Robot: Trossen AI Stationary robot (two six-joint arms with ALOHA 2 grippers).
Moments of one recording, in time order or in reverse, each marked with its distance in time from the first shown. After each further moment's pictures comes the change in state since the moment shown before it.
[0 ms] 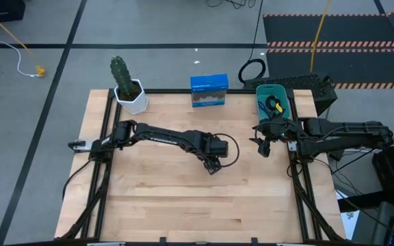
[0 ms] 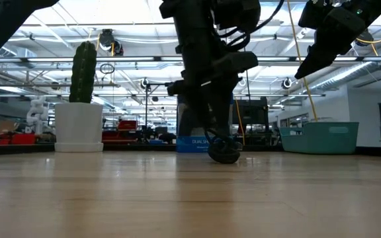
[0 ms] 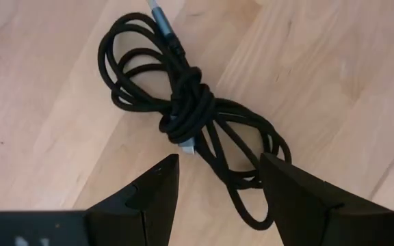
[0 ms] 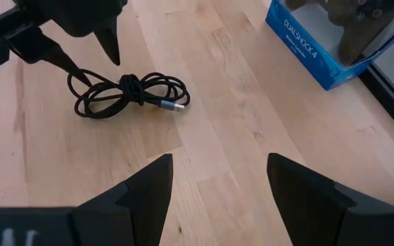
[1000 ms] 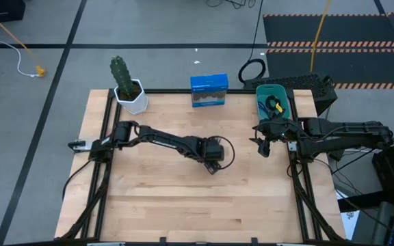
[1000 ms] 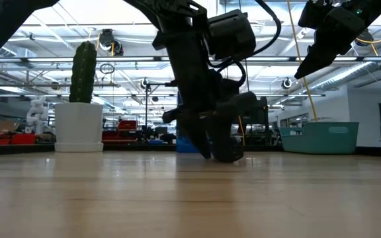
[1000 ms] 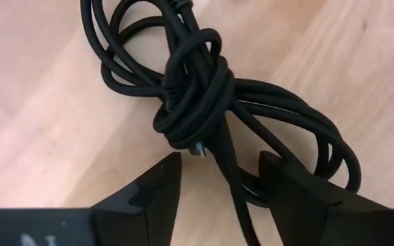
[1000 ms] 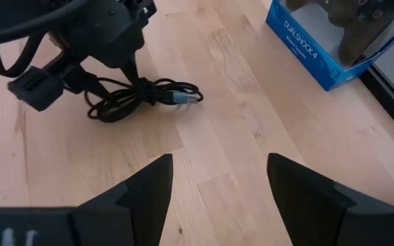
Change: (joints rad) left arm 0.004 0.000 -0.232 0.299 -0.094 -0.078; right arm 0.000 0.000 0.000 0.004 0.000 0.001
